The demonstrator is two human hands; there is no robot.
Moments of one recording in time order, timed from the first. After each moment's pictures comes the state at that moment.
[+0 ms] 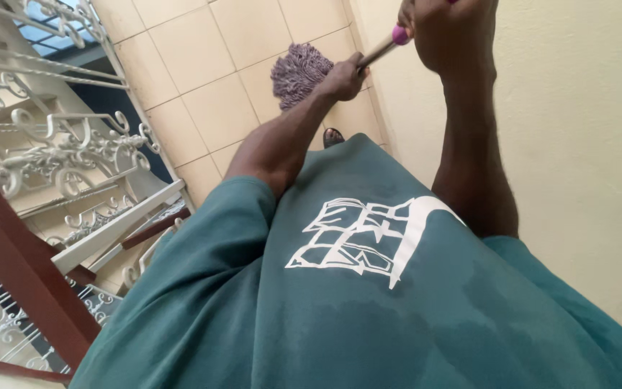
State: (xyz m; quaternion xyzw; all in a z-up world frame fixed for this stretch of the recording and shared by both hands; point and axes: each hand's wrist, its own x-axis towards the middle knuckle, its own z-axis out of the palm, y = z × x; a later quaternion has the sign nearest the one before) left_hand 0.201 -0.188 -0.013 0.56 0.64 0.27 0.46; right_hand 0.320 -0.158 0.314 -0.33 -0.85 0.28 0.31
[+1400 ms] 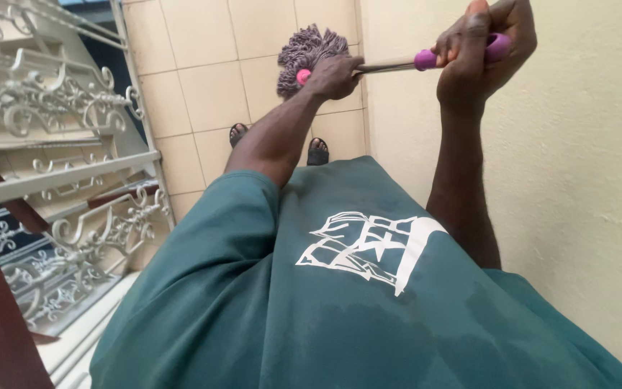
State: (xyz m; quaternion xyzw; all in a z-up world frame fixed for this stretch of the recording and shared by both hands) left_hand 0.236 -0.158 0.031 0.60 0.71 0.19 0.31; right_hand 0.421 -0.086 0.258 -0.13 -0.70 0.45 0.54
